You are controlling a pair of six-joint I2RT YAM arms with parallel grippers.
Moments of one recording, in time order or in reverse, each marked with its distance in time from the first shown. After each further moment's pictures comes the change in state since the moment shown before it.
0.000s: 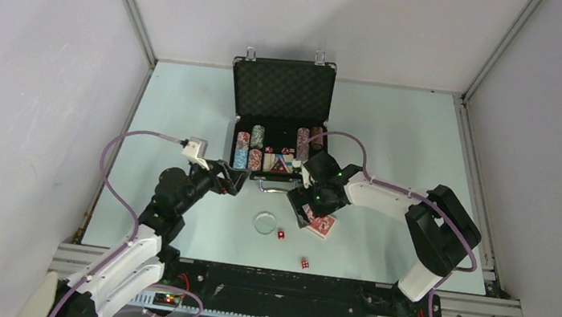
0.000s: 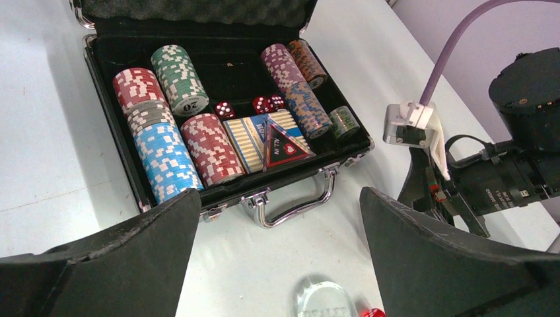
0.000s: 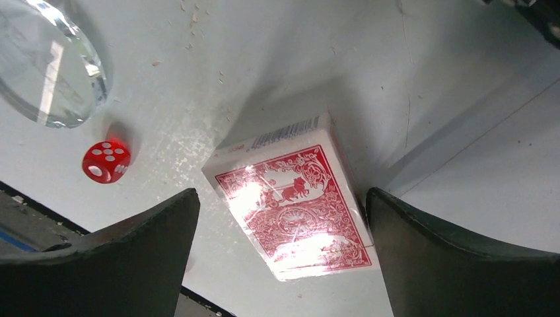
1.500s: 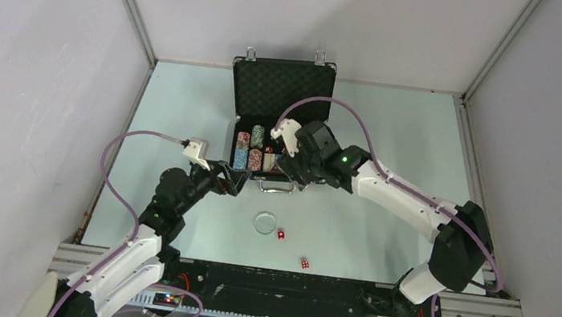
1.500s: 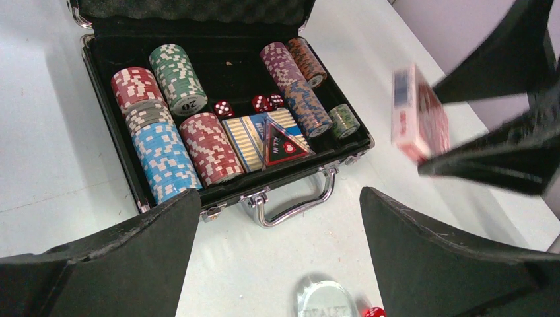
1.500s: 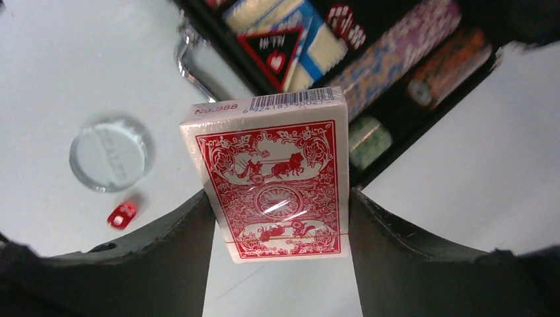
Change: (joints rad) left arm -0.011 0.001 0.000 0.000 -0.008 0.008; right arm 0.103 -0.122 0.254 -0.013 0.267 -0.290
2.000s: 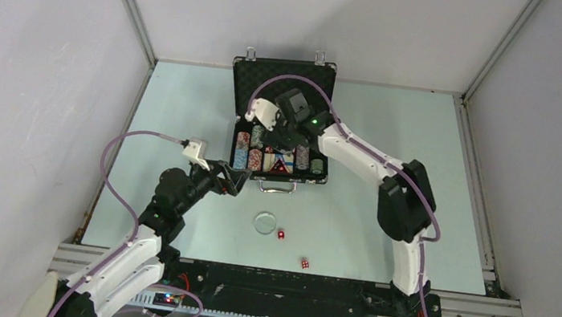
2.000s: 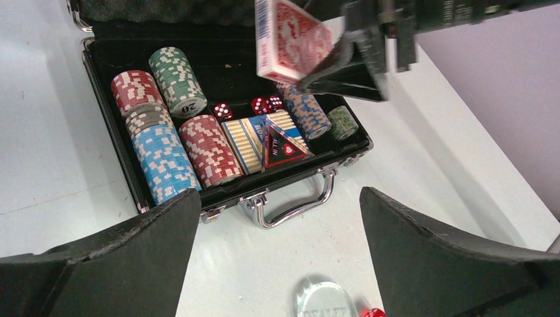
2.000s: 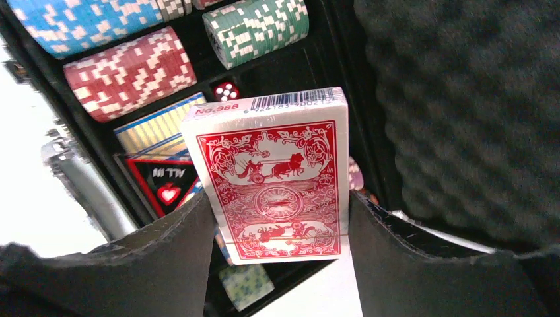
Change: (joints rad) left arm 0.000 -0.004 0.000 0.000 0.000 0.000; right arm -0.109 0.421 0.455 0.030 -0.101 -0.437
